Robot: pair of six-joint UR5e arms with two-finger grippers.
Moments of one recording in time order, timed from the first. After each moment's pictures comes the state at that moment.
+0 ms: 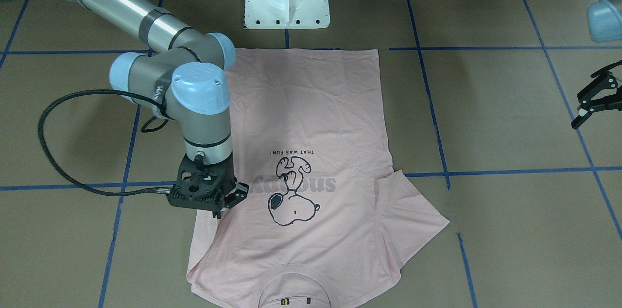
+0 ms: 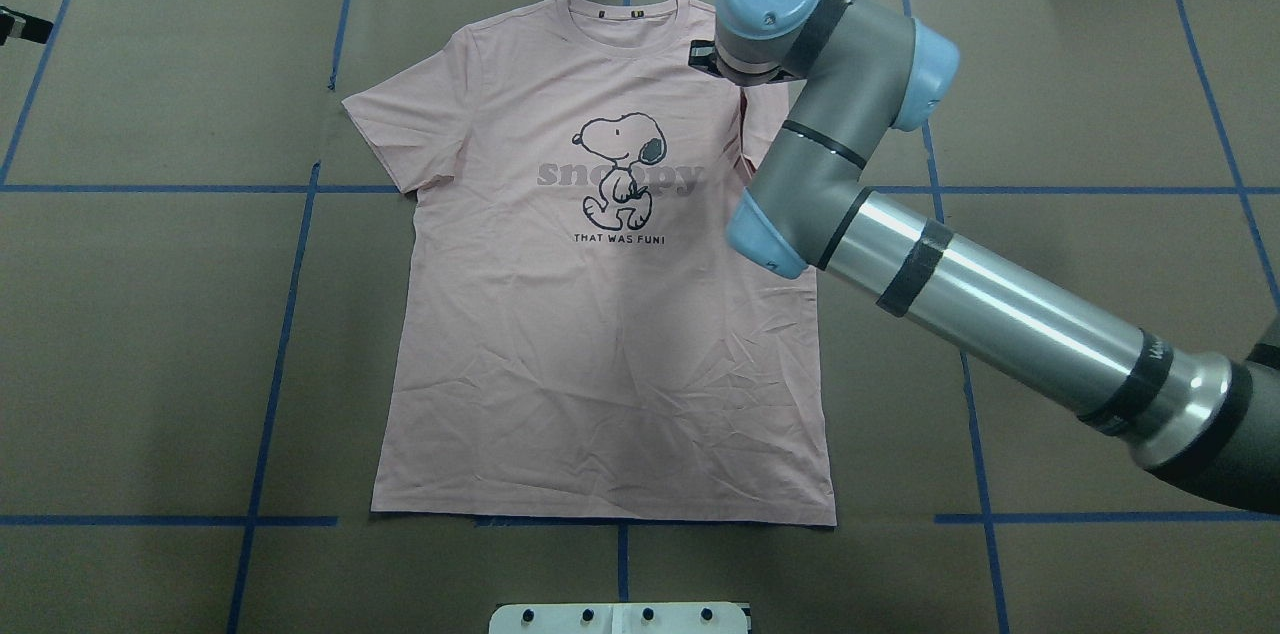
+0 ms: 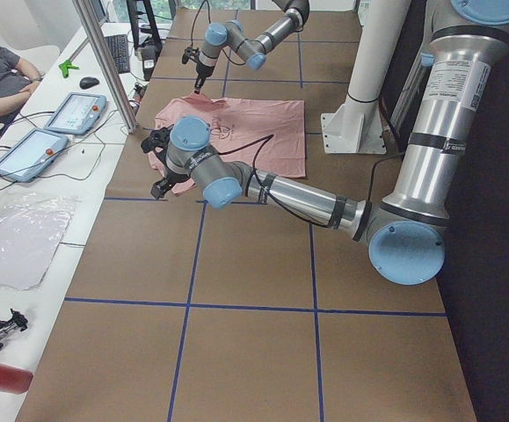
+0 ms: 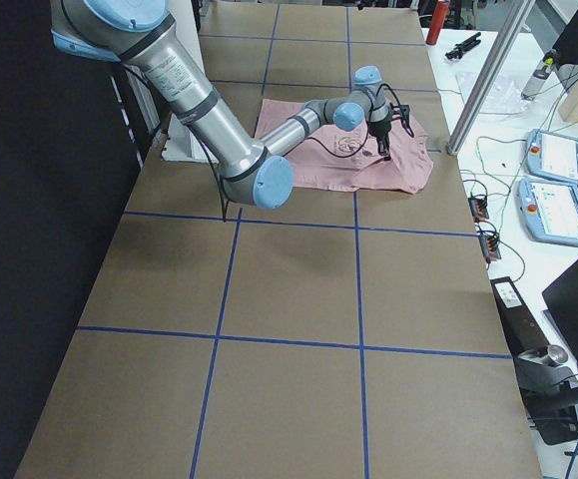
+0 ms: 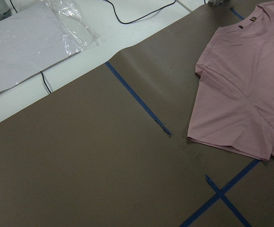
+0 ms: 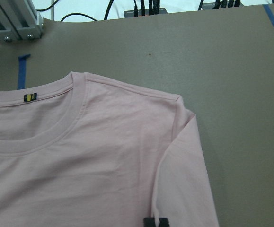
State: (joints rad) left arm -1.35 -1.78 -1.65 -2.20 -2.36 -0.16; right arm 0.73 -0.69 1.22 -1.34 1.62 1.21
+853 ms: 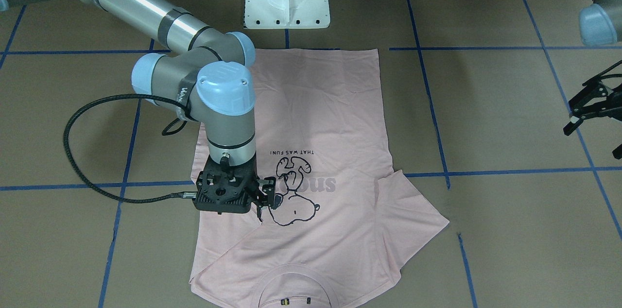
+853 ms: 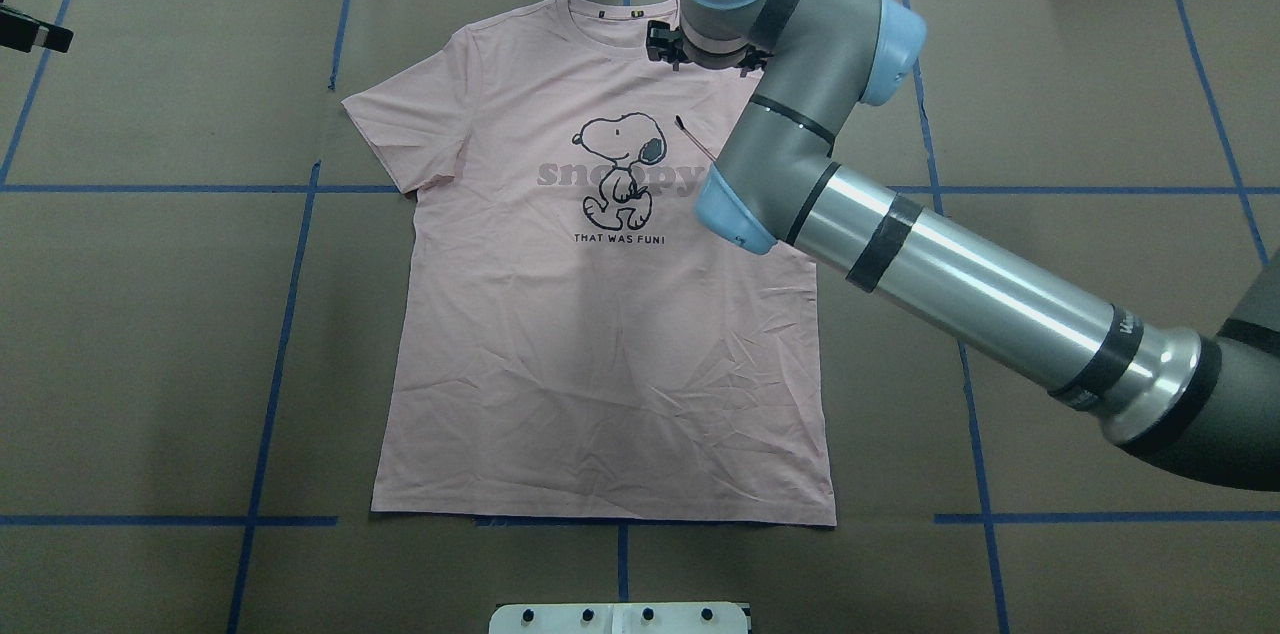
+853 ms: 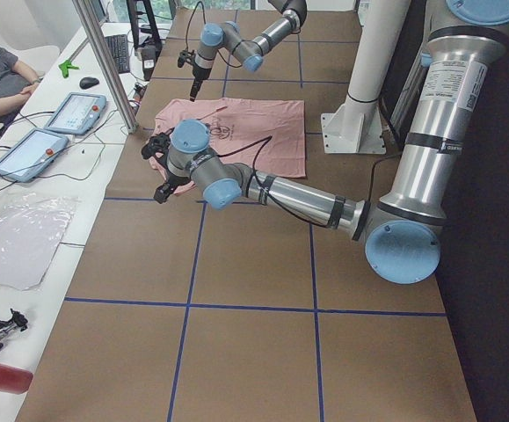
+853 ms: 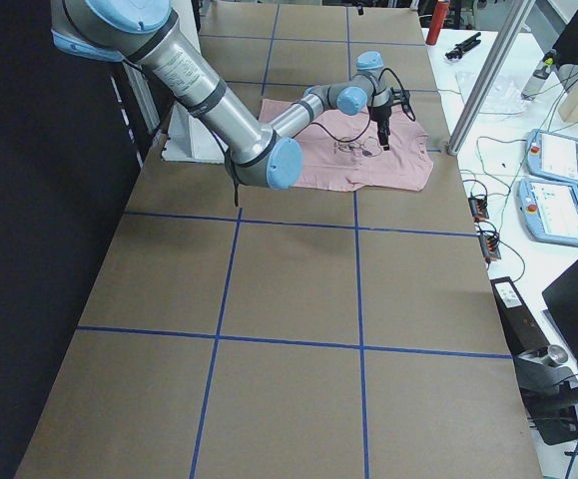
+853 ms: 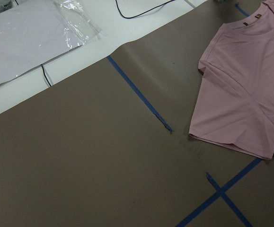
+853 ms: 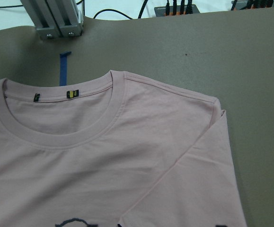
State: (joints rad) left arm -1.29 -1.79 -1.63 -2.20 -2.29 -0.34; right arm 0.79 -0.64 1.19 -1.34 1.78 1.09
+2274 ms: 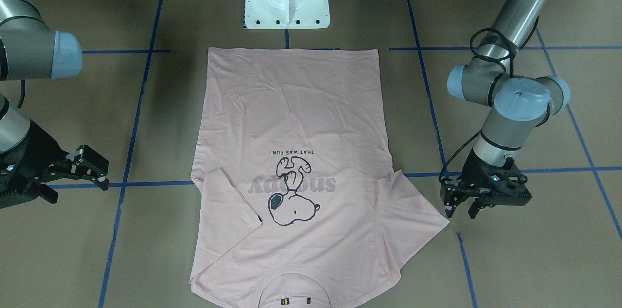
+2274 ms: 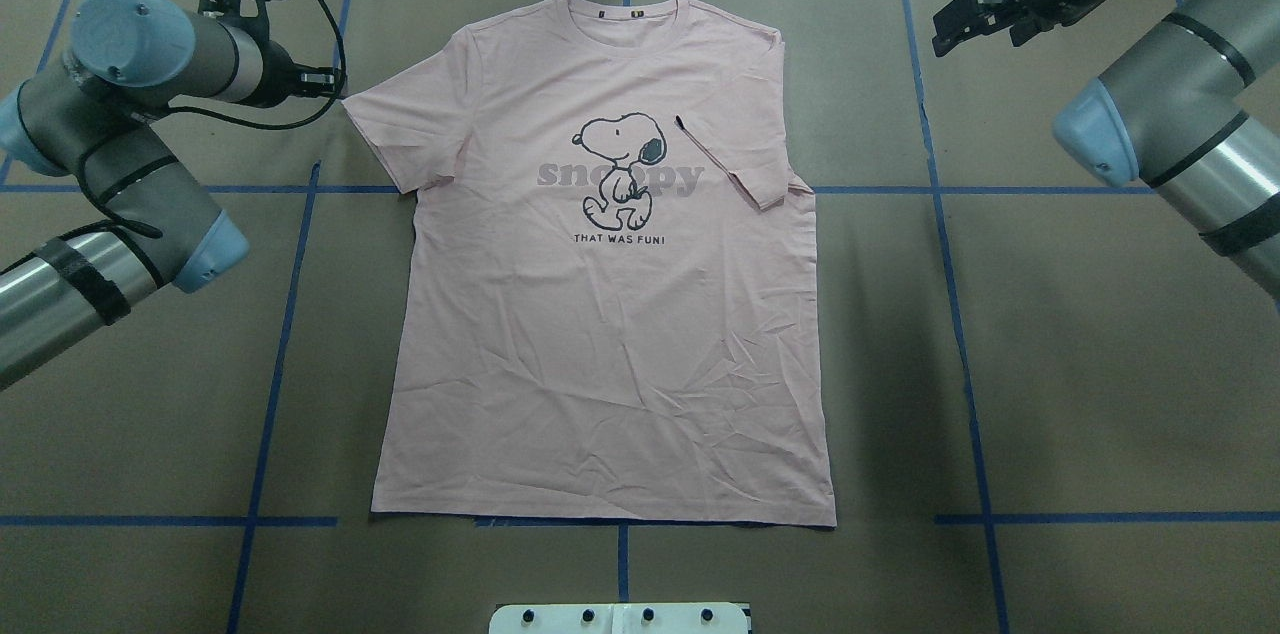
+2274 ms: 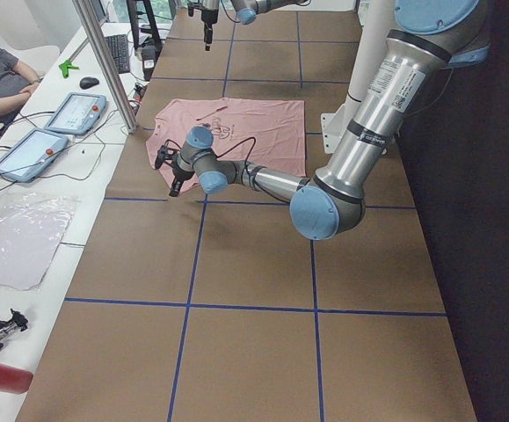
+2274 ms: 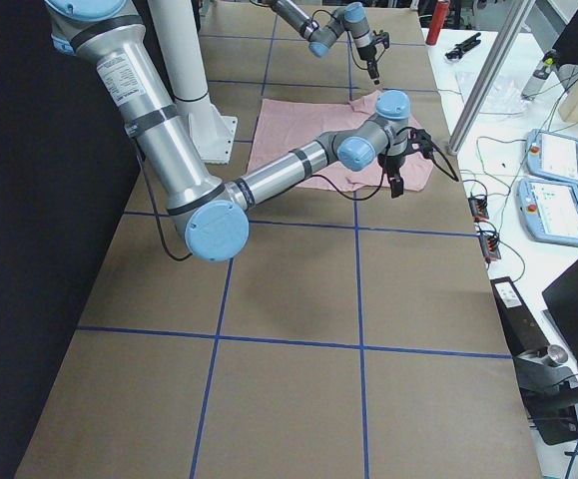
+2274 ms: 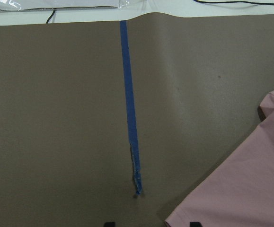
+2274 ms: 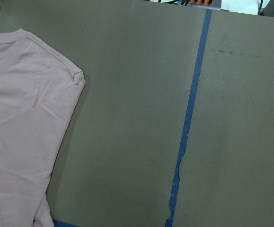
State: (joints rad) left arm -0.89 -2.11 -1.17 -2.38 -1.80 -0.95; right arm 1.09 -1.08 1.55 -1.31 2.18 0.62
